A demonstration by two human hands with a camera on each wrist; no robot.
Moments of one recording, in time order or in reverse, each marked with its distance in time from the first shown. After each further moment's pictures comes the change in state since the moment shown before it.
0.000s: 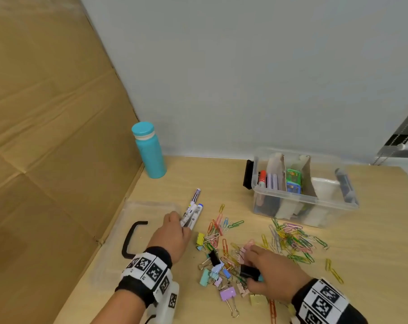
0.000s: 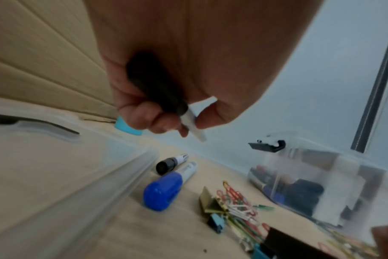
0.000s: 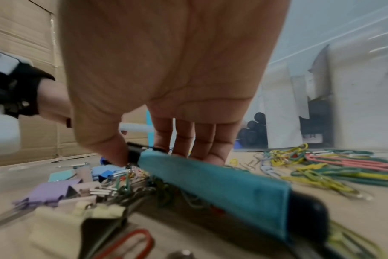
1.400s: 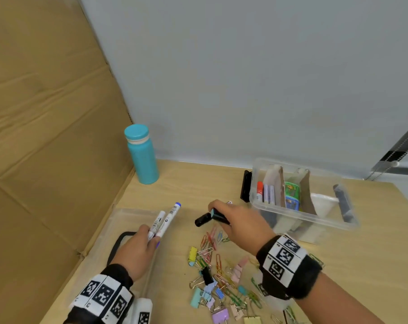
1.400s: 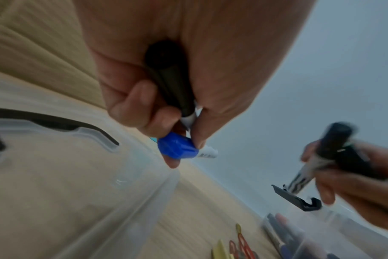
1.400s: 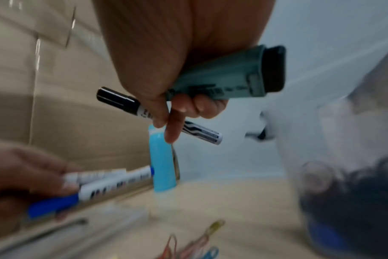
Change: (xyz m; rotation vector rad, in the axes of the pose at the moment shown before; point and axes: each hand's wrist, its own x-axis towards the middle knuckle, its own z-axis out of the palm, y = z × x) left_hand 0.004 -0.042 -0.026 -0.143 -0.033 -0.071; right_hand 0.070 -0.035 -0.090 -0.020 0.364 -0.109
